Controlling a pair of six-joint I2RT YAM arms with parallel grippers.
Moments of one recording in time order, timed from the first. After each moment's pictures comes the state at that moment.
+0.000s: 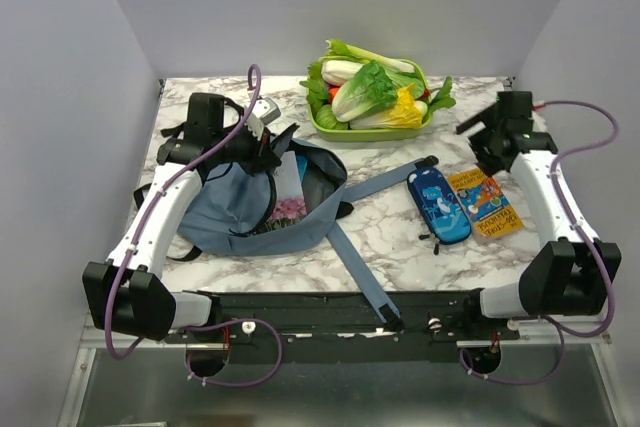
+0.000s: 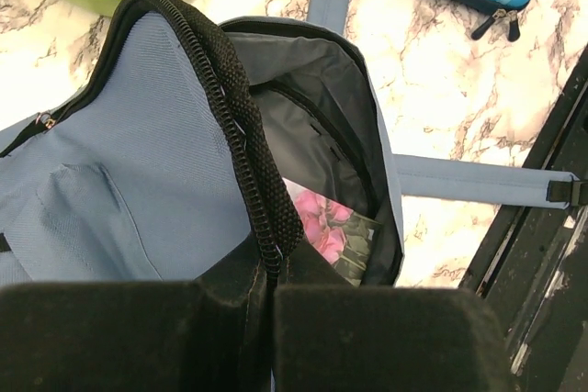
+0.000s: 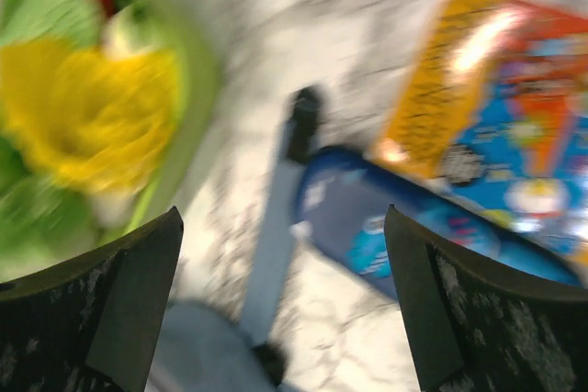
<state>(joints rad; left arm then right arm) -0.19 1.30 1.23 -0.65 0.75 0.31 0.05 1.42 1.27 -0.63 0.12 0.93</state>
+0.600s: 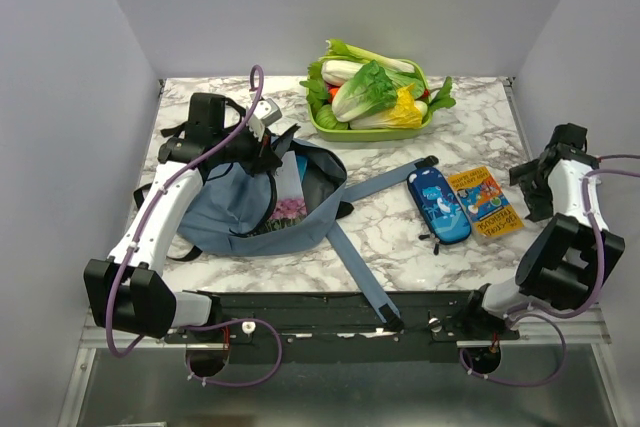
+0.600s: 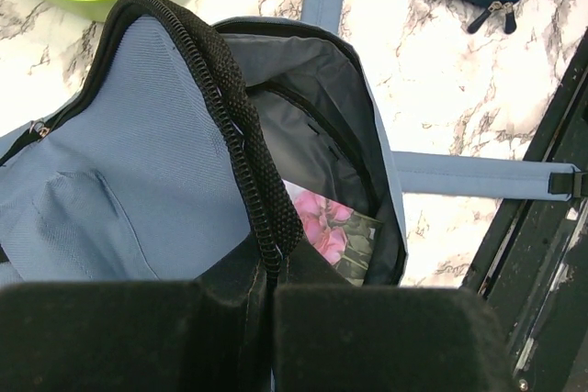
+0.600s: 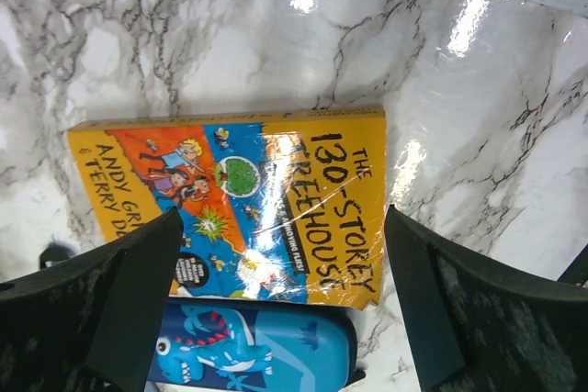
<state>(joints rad) -0.19 1.31 1.23 -0.65 0.78 0.35 -0.46 1.47 1.12 -0.83 0.20 0.83</state>
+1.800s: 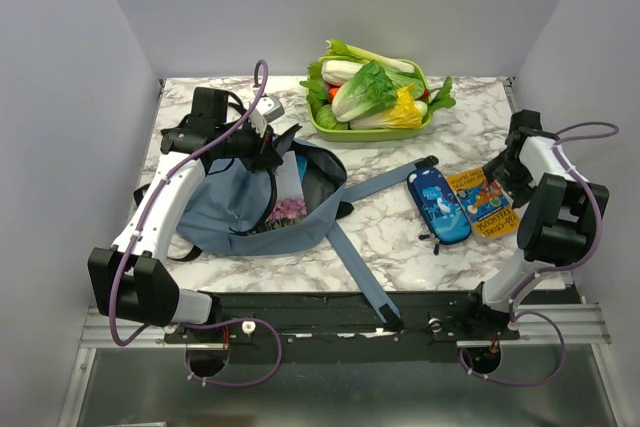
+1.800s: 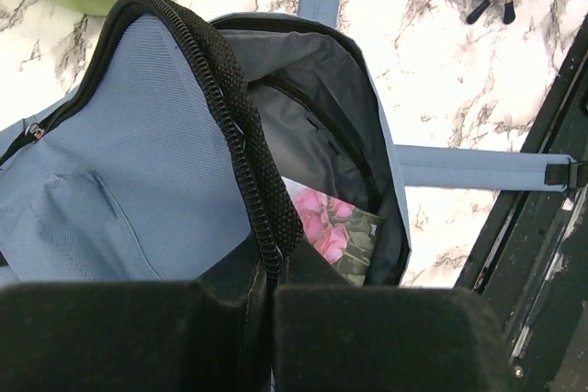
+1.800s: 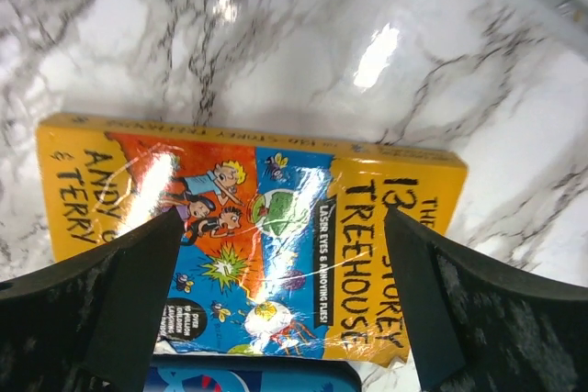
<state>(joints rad) -0.19 1.37 1.30 -0.71 0.78 0.38 -0.28 1.75 1.23 -0.80 0.34 0.74</state>
